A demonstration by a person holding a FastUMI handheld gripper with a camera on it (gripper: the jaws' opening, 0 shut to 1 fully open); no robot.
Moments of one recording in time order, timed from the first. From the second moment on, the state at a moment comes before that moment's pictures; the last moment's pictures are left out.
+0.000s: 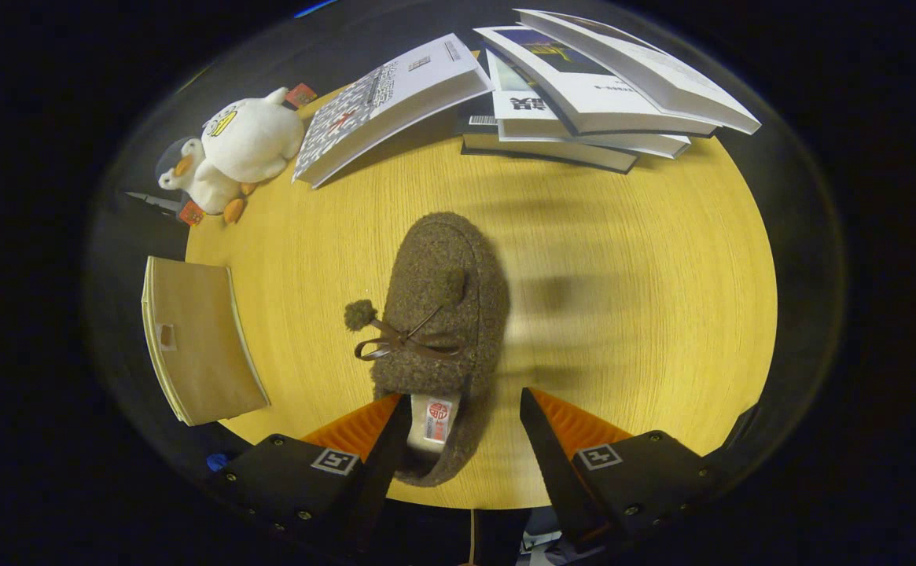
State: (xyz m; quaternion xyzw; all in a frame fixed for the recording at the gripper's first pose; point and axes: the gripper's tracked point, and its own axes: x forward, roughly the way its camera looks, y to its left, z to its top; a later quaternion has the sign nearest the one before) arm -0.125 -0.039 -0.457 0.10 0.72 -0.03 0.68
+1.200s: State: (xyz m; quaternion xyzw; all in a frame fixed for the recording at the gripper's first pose) arm -0.075 0.050 -0.329 0.09 0.64 0.08 0.76
